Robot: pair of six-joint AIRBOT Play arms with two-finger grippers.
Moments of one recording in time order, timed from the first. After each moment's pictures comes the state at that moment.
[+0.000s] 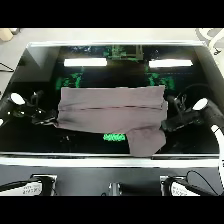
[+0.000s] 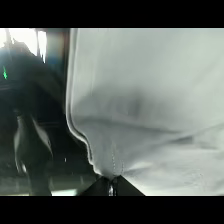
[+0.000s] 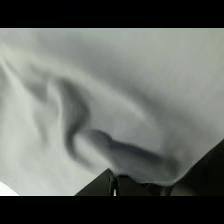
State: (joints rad) left arm 0.16 -1.39 1.05 1.23 -1.26 -1.45; right arm -0.22 -1.34 0.95 -1.11 1.28 0.93
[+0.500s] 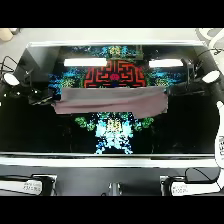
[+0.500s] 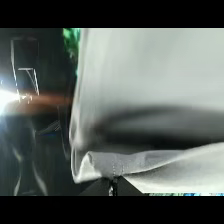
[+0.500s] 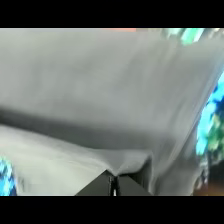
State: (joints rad) left arm 0.16 -1.59 1.45 1.22 -1.25 -1.54; right arm -0.22 -1.58 1.45 -0.99 1.07 0.96
